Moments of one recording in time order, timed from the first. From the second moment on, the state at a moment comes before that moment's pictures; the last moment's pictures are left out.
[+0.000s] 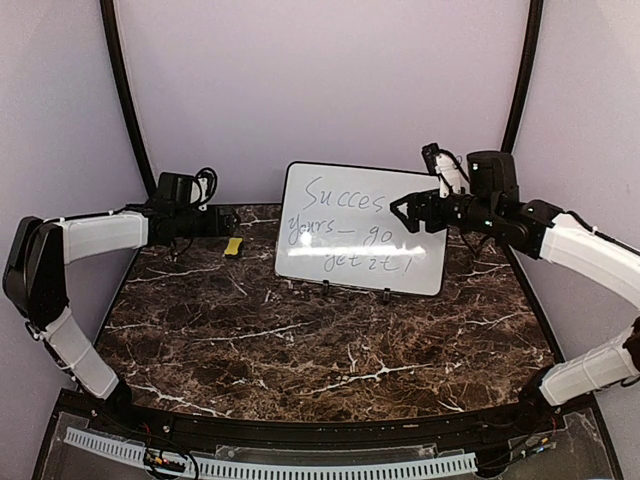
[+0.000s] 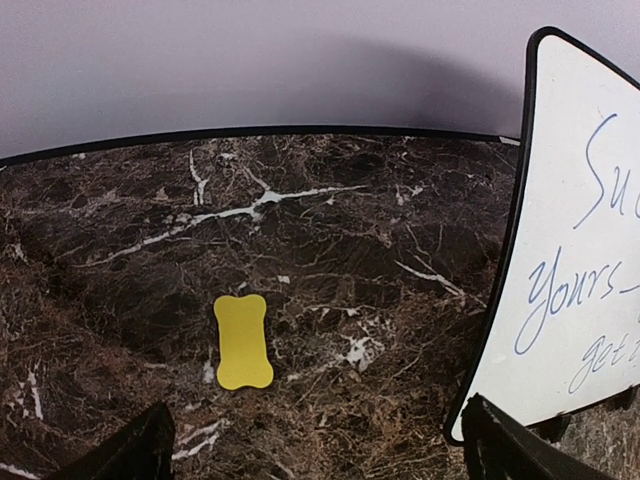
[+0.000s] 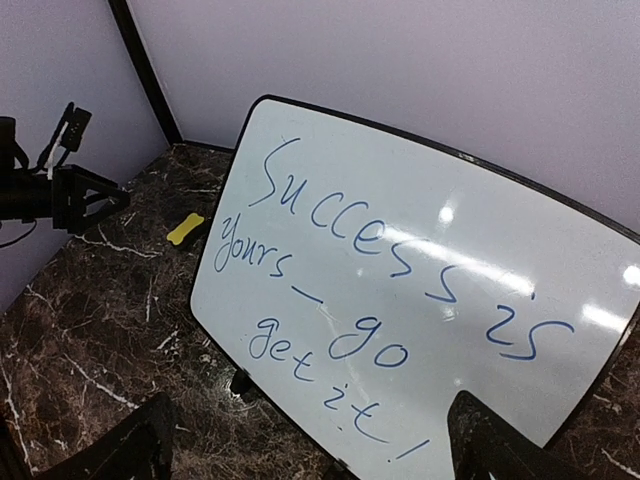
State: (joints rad) left arm -0.29 1.61 1.09 -0.06 0.06 -0.23; right arm 0.59 1.26 1.09 -0.21 -0.06 0.13
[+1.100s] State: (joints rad) left arm -0.22 2.06 1.44 -0.24 0.10 -0.13; right arm 0.59 1.18 1.09 -0.26 -0.05 0.11
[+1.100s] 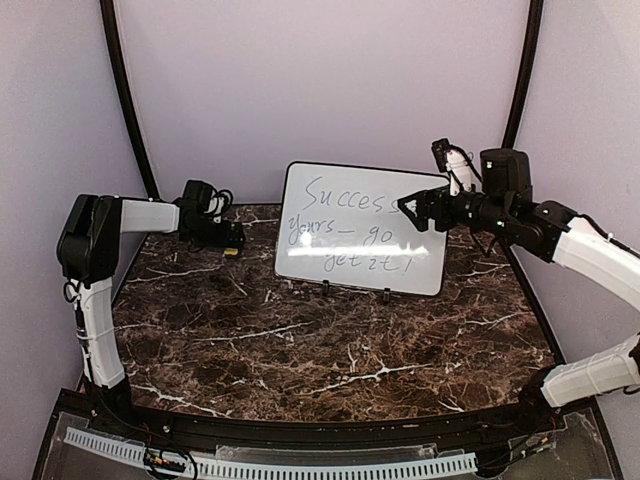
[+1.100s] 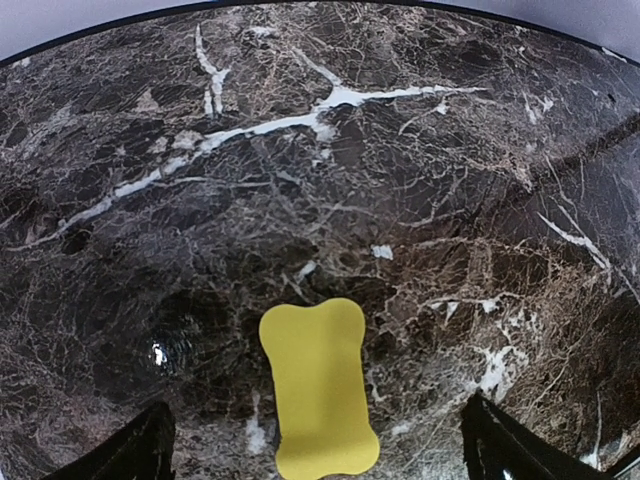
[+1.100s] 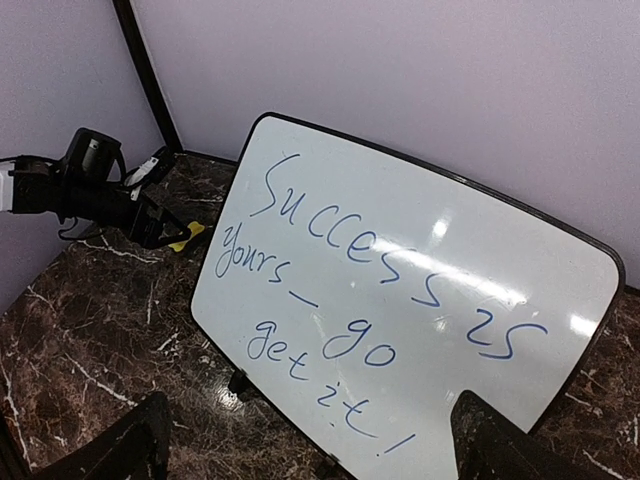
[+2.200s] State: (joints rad) left arm -0.21 2.14 1.42 -0.14 0.11 -0.15; right arm 0.59 1.19 1.07 -0.26 -0.04 0.11
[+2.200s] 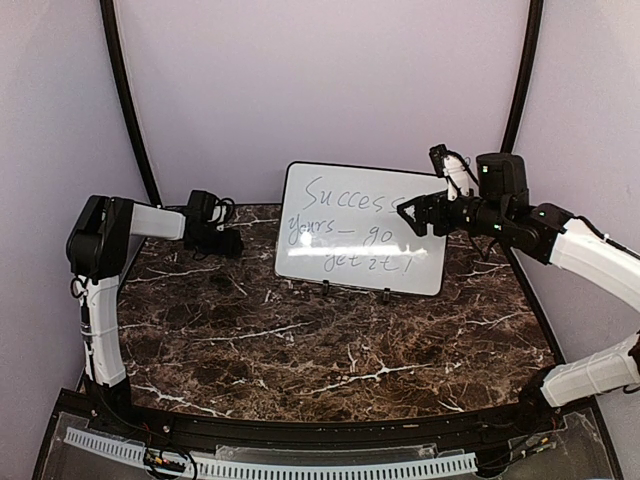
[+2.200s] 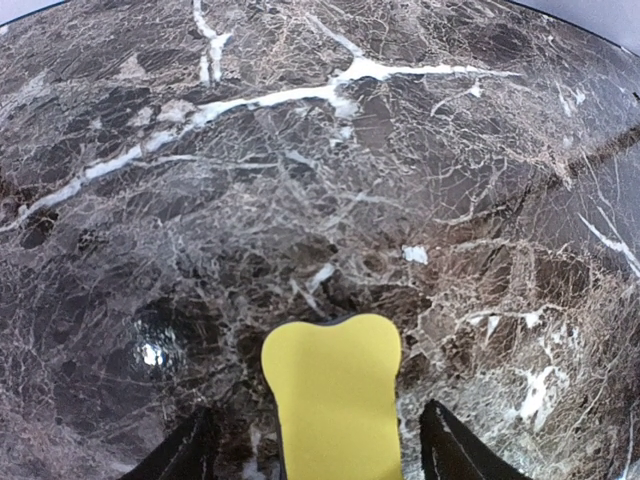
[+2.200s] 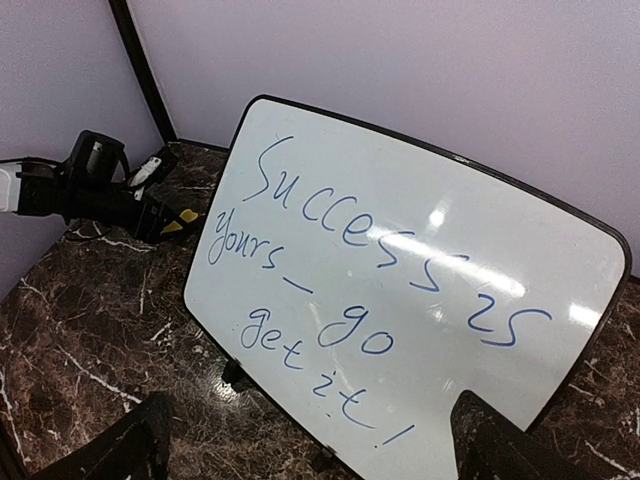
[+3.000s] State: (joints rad) left arm -0.21 2.14 1.42 -0.14 0.10 -0.15; right arm 0.59 1.22 1.07 -0.26 -0.04 0.11
